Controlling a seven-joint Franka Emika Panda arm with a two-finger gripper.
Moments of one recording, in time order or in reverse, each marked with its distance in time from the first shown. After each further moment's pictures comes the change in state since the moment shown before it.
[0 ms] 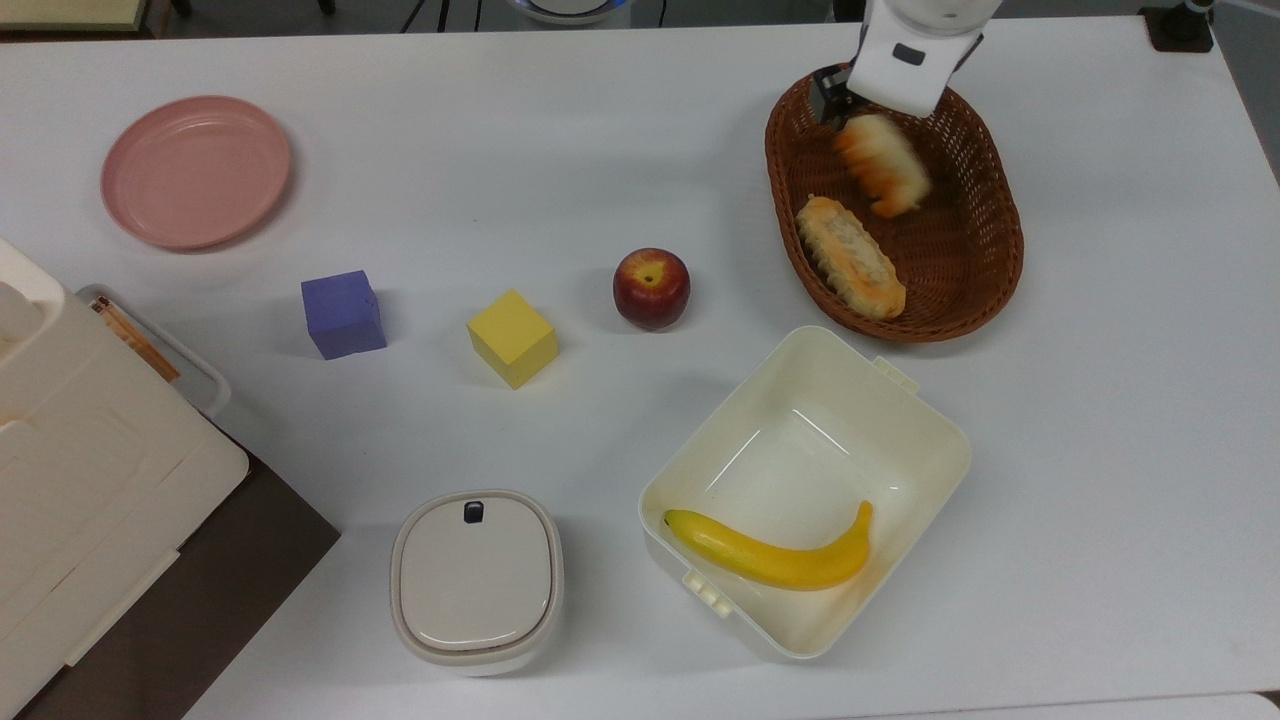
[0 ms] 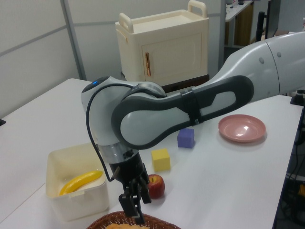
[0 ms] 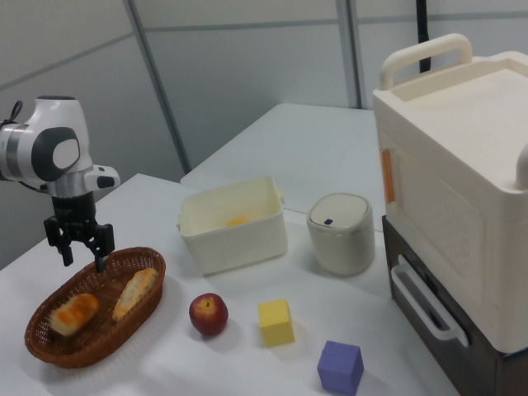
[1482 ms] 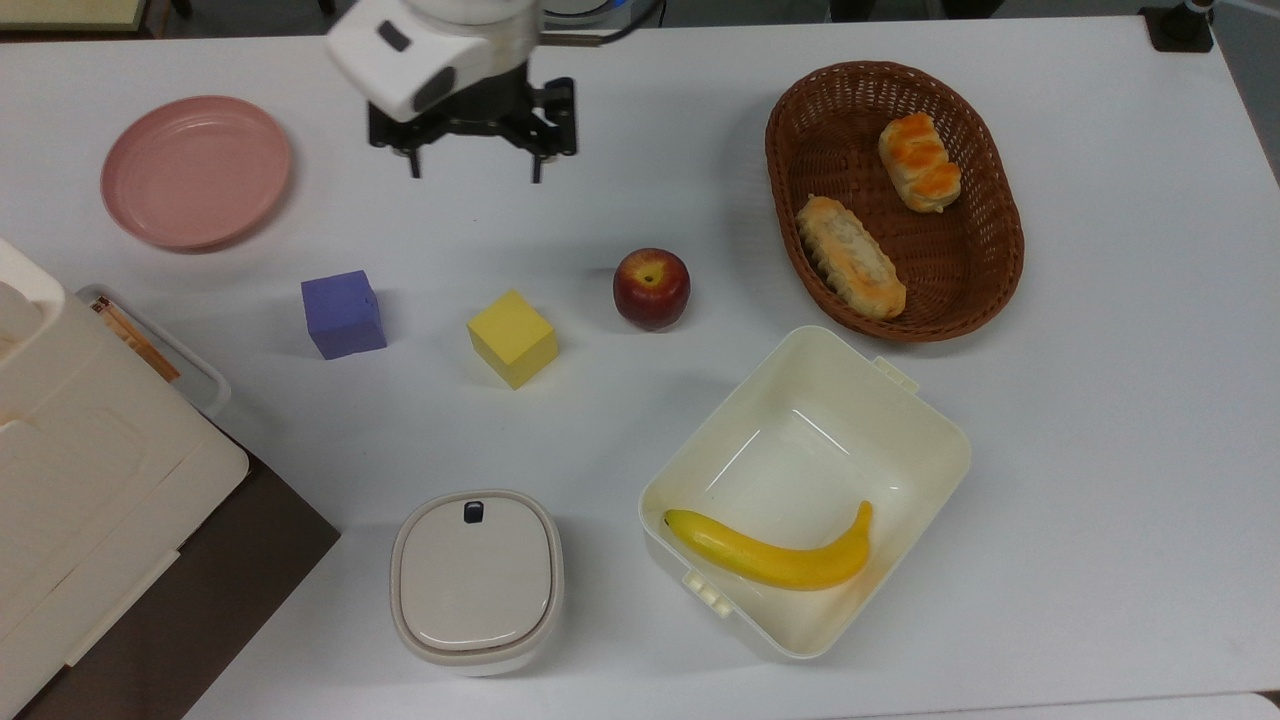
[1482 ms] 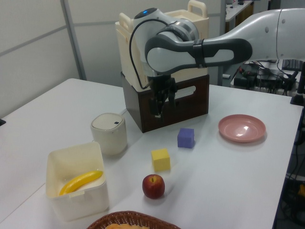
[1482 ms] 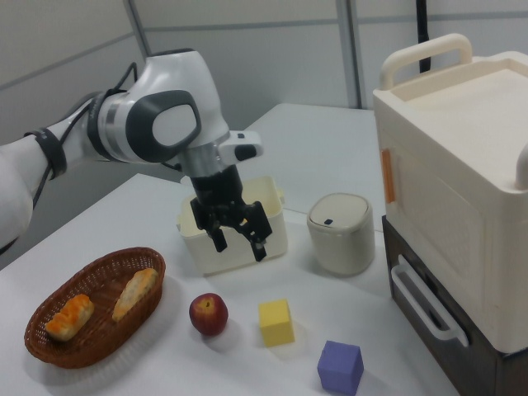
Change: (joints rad) arm -0.461 -0.023 -0.042 0.125 -0.275 0.005 -0.143
